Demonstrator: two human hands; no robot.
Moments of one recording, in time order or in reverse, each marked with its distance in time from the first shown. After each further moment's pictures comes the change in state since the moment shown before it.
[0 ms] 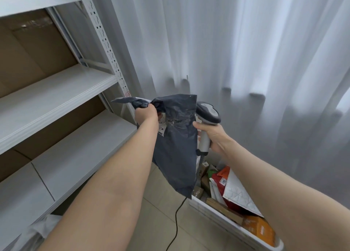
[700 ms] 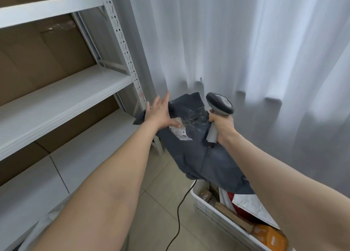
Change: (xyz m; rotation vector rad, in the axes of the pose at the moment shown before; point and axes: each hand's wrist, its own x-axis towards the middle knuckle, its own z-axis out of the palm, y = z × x) left_hand 0.012 0.013 -0.034 1.256 -0.437 0.848; right_hand 0.023 -0.016 0.028 -0.026 0.226 -0.144
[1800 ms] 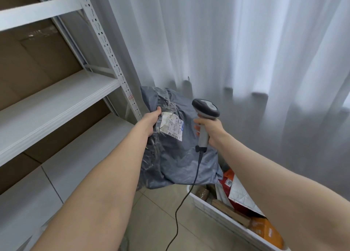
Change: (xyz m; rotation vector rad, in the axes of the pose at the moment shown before) left_hand 0.009 0.021 0.015 -1.121 -0.176 -0.675; right_hand -0.010 -0.002 -0.019 0.029 -0.123 0.170
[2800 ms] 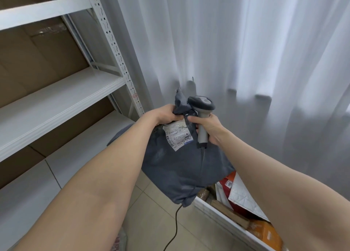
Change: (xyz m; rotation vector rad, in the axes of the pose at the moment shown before) left_hand -0.037 0.025 0.010 0.849 -0.411 0.494; right_hand 0.003 -0.002 0.006 -0.138 -0.177 -0.081
